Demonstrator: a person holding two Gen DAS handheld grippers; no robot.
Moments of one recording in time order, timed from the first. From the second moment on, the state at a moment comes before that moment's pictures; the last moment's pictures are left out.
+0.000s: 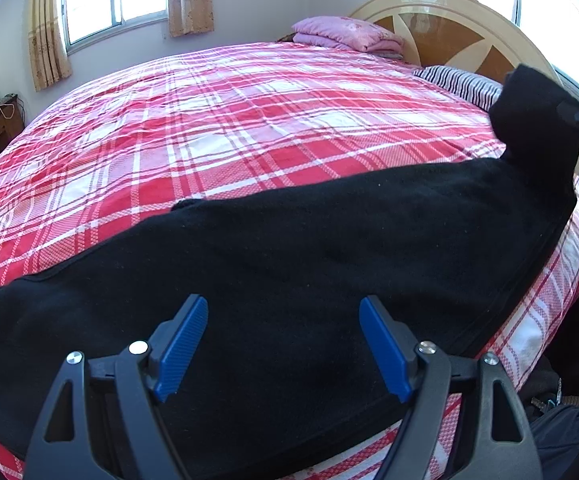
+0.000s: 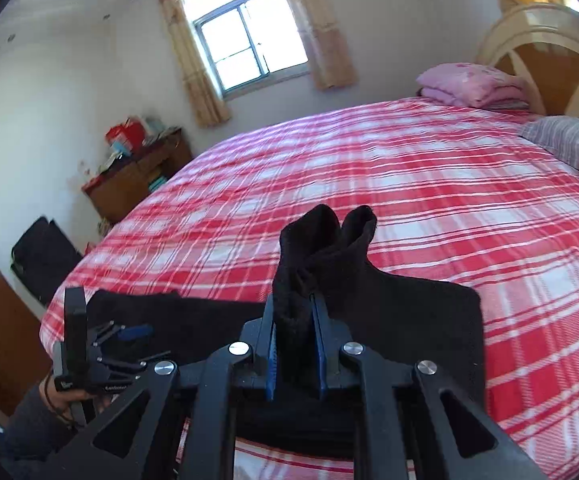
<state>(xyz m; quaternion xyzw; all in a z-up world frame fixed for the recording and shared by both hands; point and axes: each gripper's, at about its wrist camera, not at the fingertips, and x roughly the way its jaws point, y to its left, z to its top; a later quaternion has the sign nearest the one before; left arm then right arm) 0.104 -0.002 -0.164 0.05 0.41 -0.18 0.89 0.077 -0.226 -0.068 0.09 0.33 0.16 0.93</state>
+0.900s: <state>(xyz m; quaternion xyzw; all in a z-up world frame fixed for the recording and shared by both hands) 0.124 -0.096 -0.156 -0.02 0.44 -0.35 0.82 0.078 -0.317 -0.110 0.13 0.37 0.07 0.92</state>
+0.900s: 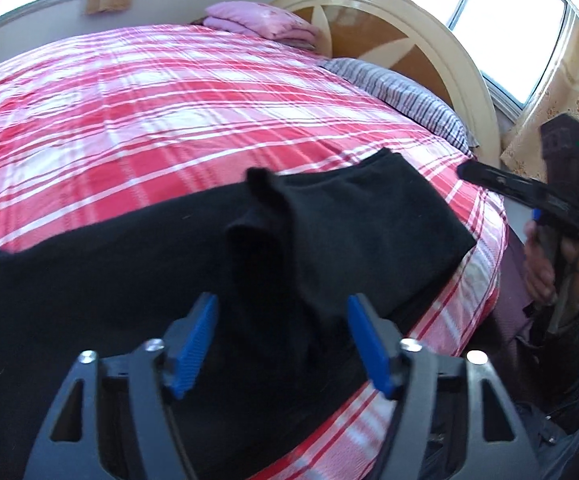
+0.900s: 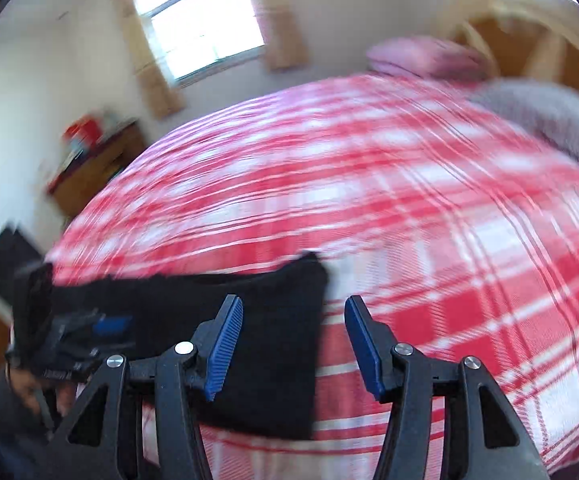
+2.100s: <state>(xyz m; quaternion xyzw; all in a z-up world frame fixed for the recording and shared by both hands) 0.118 -0.017 -0.155 0.02 0.43 -0.16 0.89 0.072 -0.213 -0.143 -0.07 0.41 0.15 0.90</state>
